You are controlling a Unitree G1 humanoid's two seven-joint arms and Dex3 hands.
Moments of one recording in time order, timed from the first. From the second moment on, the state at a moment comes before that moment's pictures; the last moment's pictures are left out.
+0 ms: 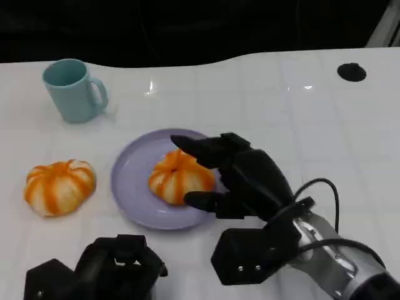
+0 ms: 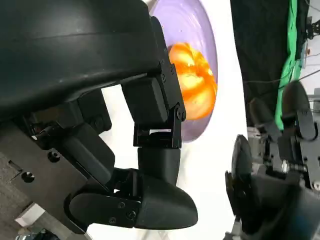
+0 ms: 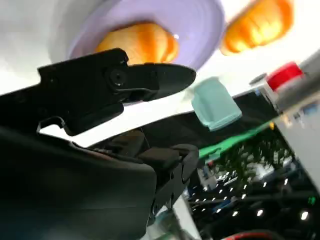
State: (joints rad) left arm 0.11 -0.03 0.02 0.32 -0.17 -0.30 -0.34; right arm -0.48 -0.05 0.51 0.57 -0.64 -0.41 -0.33
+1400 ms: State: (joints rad) left arm 0.11 -0.04 0.01 0.34 -0.17 -0.31 -0.33; right arm 0.01 -0.12 0.14 0.36 -0.06 -0.77 0.09
